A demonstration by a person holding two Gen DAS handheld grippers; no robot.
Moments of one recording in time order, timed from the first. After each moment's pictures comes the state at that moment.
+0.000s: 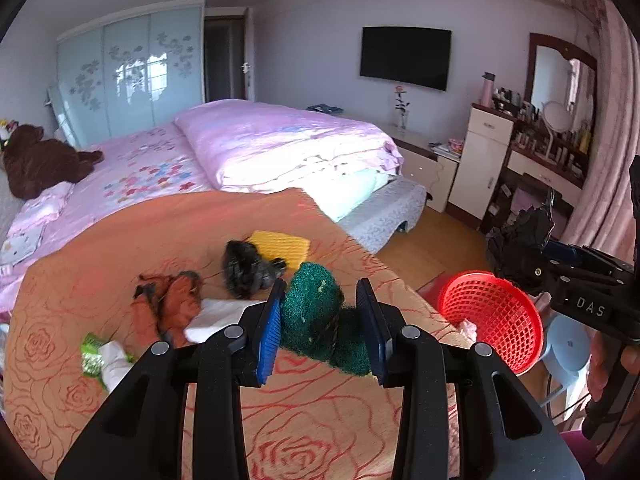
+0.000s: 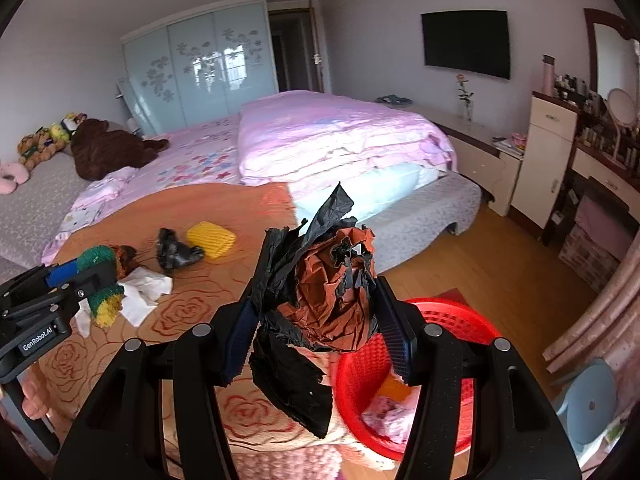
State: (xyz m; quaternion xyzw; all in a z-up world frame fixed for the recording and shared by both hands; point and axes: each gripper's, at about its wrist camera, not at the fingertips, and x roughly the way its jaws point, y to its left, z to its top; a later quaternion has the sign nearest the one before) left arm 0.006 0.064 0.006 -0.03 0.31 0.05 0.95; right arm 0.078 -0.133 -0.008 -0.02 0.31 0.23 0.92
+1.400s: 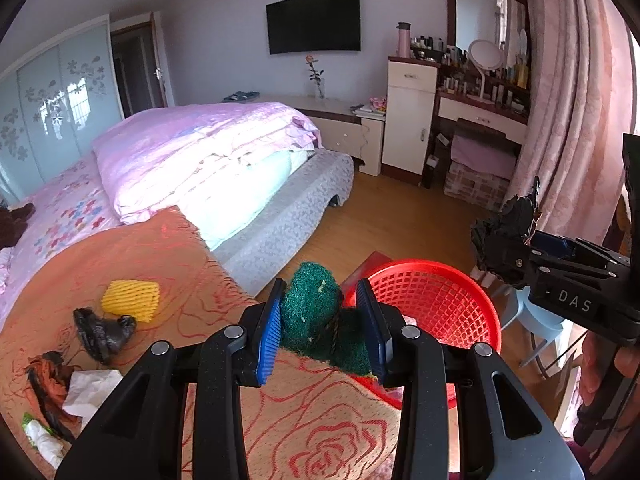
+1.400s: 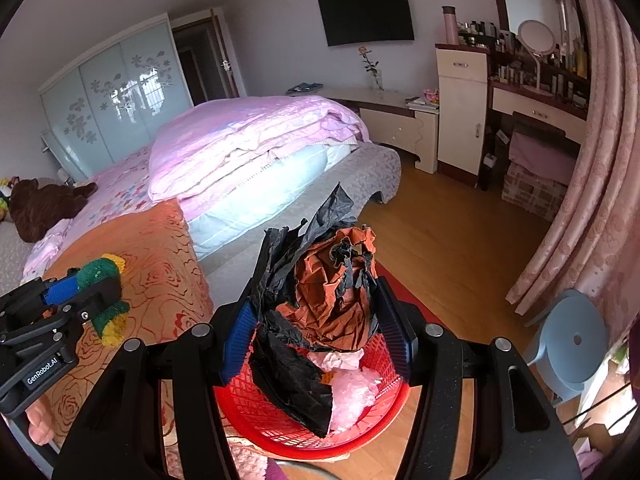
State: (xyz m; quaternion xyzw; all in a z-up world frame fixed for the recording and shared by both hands) left arm 0.095 -0.059 -0.015 0.05 0.35 -0.08 0.93; right arm 0.110 -0.240 -0.046 0.06 0.35 0.10 0.93
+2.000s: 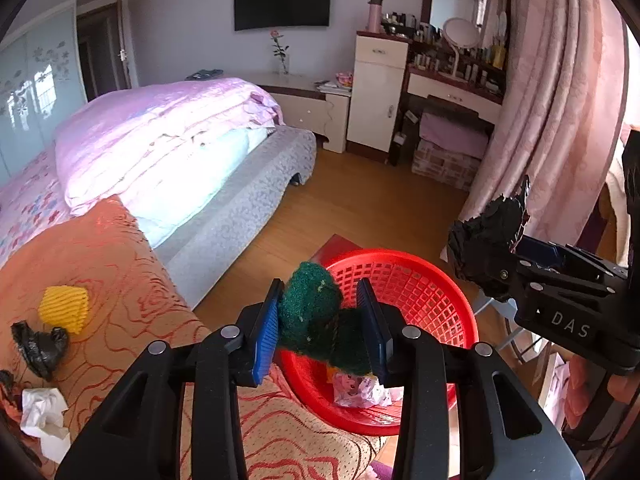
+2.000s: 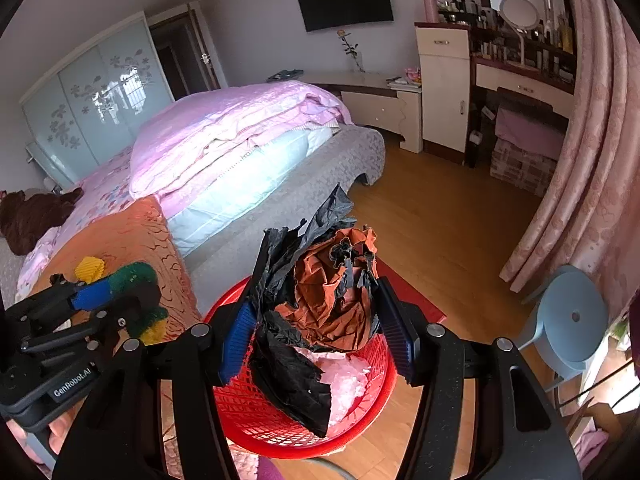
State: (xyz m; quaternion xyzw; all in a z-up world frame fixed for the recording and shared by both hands) left arm 0.131 -0.092 -0.048 0.04 0.39 -0.14 0.91; right arm 0.121 -0.258 -0.065 0.08 0.38 0.07 0.92
